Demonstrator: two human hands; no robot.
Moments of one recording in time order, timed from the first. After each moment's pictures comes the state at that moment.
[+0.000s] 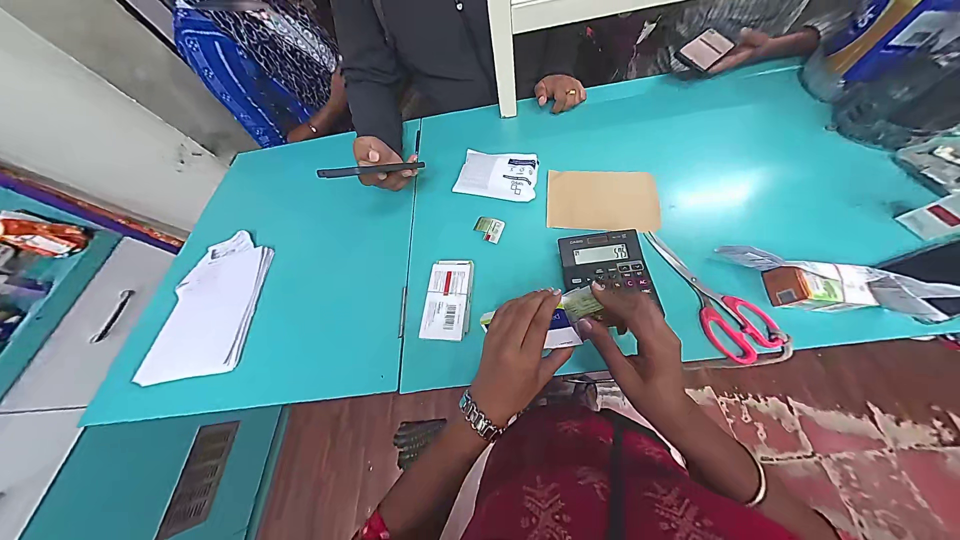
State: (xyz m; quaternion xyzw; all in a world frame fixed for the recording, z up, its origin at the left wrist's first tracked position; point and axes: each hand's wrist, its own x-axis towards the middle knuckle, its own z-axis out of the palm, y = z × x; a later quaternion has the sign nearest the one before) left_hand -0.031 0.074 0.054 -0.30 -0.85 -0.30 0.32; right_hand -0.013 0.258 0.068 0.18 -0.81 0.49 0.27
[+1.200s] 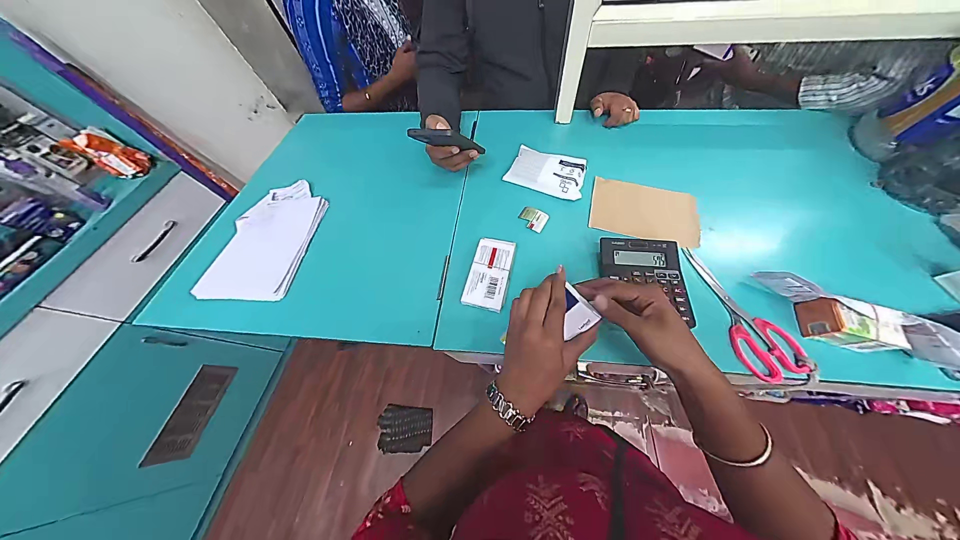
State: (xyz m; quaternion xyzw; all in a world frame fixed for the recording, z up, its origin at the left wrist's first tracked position) left_hand -0.004 0.068 0.063 -0.14 -0.87 -0.31 0.34; right_hand -0.041 0.240 0.092 0.22 -0.70 0.68 -0.07
